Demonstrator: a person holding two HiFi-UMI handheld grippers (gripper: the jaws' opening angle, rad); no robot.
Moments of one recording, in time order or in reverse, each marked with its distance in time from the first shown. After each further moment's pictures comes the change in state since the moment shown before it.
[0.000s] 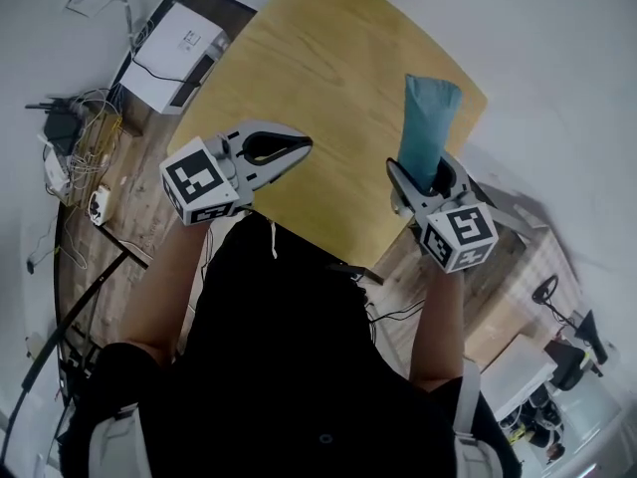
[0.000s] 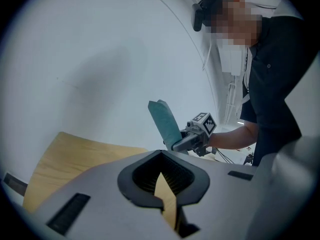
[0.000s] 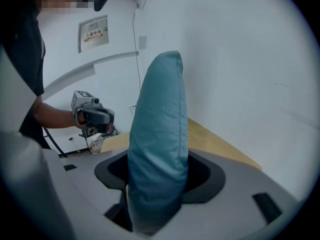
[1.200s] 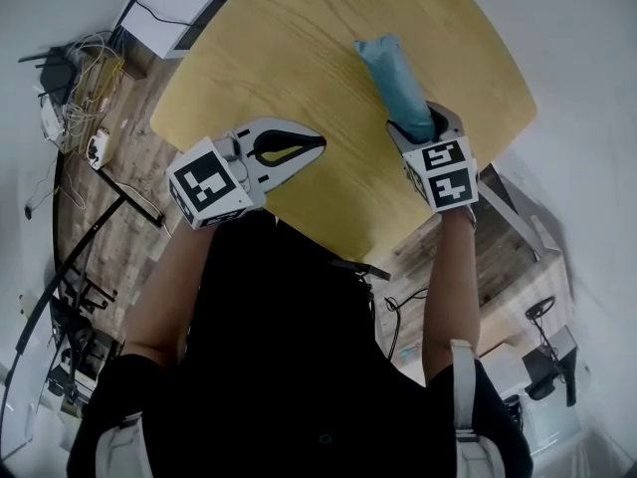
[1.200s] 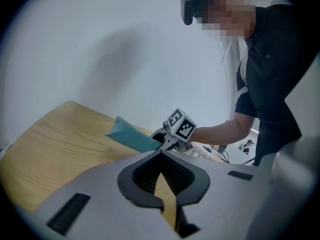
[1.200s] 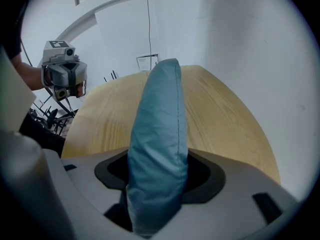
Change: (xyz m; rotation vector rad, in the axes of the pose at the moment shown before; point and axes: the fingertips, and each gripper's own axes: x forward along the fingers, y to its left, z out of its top) left arm 0.033 0.038 -0.087 -0.147 0.090 0.095; right arm 0.149 -0.054 -0.111 -0.228 0.494 0.100
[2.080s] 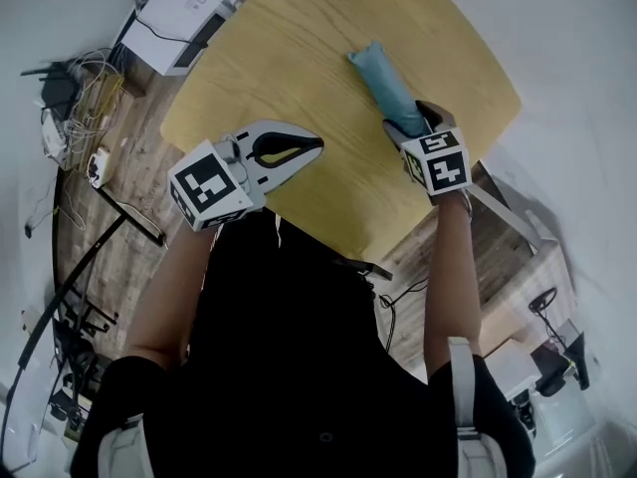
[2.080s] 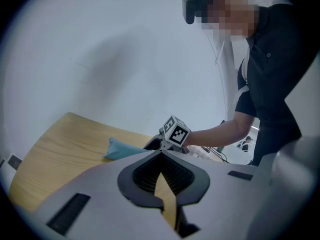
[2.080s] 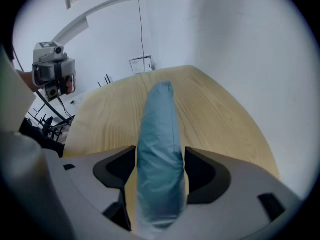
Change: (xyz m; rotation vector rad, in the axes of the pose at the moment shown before) left arm -0.026 -0.016 0.026 0.047 -0.014 -0.008; right arm -0.003 0.000 0.001 0.080 -0.008 -0.036
